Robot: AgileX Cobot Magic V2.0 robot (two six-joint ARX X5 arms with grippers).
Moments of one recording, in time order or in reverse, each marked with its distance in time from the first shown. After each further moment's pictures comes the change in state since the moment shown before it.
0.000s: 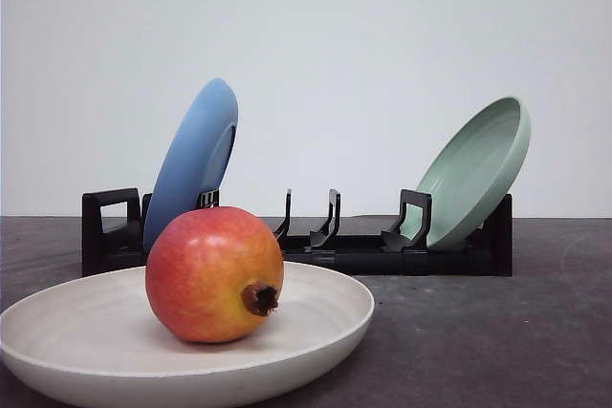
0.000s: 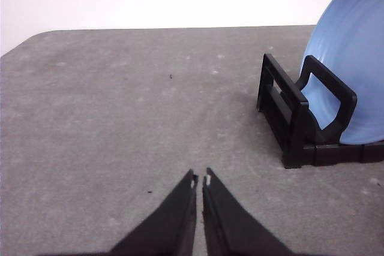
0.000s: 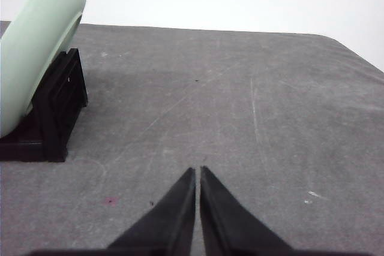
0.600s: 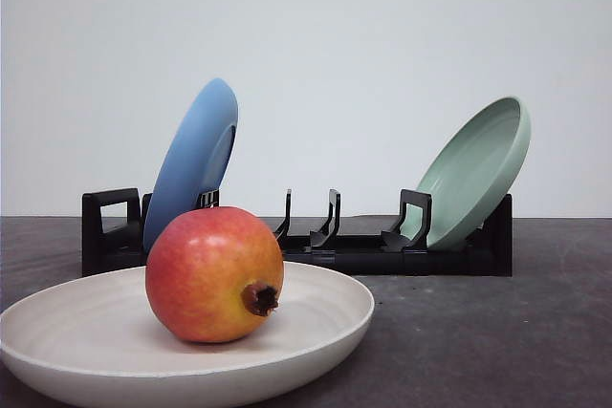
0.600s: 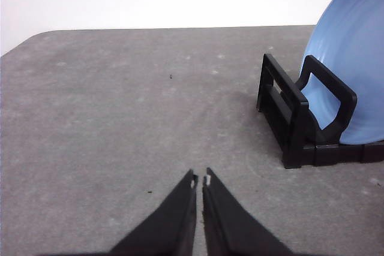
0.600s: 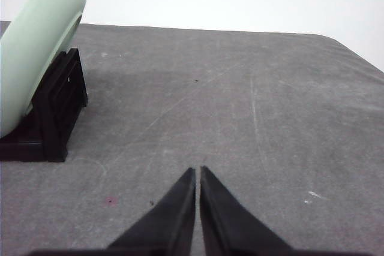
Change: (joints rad) left_arx 0.000 0.000 0.000 0.000 0.000 0.000; right_arx 0.000 0.000 0.000 0.000 0.000 0.000
